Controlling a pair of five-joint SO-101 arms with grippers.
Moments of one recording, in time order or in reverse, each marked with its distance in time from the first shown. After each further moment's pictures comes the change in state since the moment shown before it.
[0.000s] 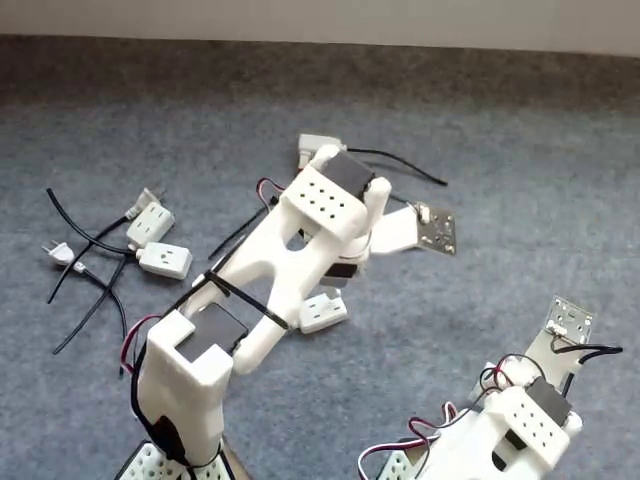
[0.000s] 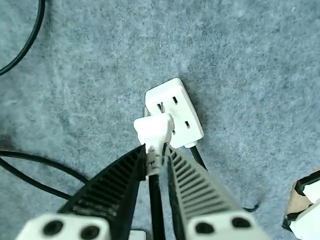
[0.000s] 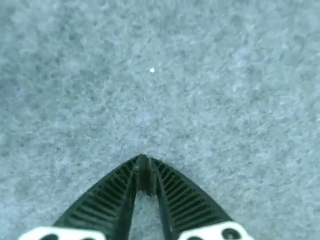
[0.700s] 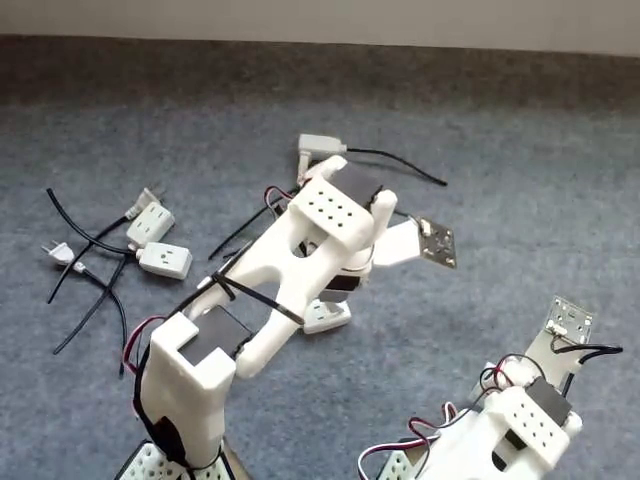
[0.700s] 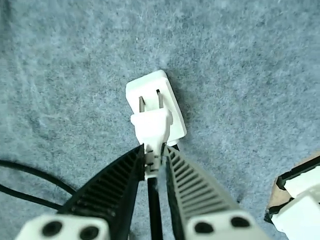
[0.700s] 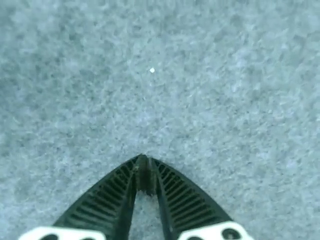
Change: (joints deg) left arm 1.9 -0.1 3.8 0.0 2.4; right arm 0.0 0.0 0.0 0.0 0.0
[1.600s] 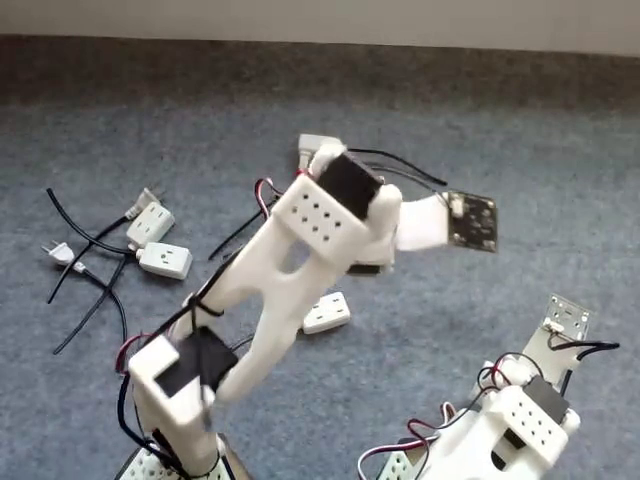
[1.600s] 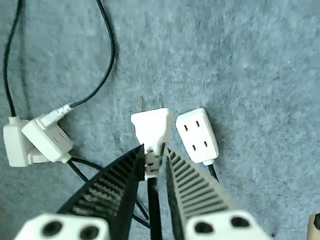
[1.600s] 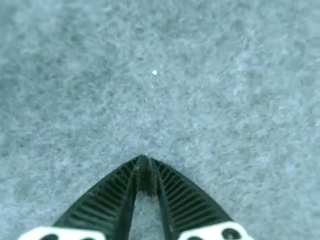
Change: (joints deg) left arm 5.2 -10.5 -11.7 0.0 2.8; right arm -1.4 0.0 0.0 -1.1 0.1
